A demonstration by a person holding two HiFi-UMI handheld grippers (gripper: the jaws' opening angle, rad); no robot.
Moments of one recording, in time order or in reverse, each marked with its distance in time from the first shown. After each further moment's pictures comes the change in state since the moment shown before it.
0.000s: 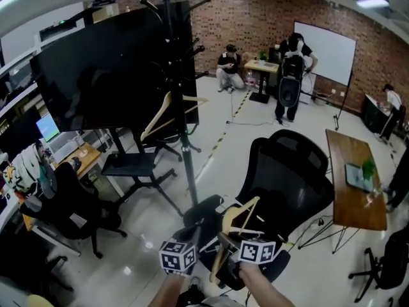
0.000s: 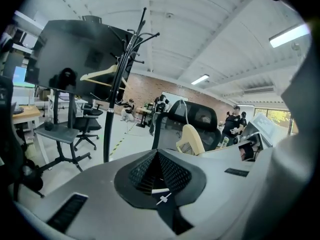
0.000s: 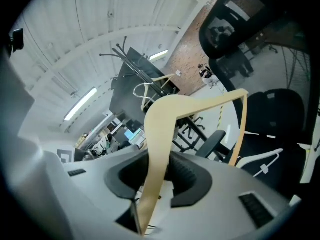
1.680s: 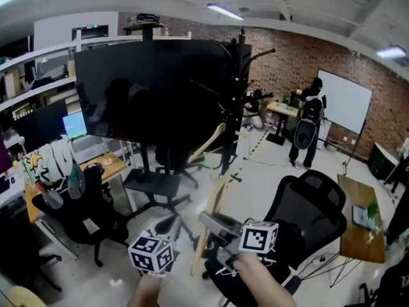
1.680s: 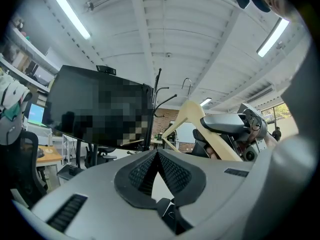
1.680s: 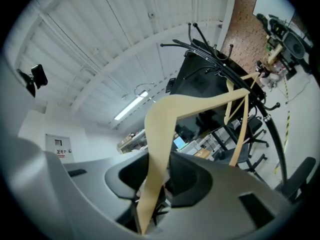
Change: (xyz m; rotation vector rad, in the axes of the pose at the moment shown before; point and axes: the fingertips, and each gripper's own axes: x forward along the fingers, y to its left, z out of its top) left arm -0.206 0.133 0.179 0.099 -0.348 0.086; right arm 0.092 0.342 0.074 -0.265 -0.040 0.515
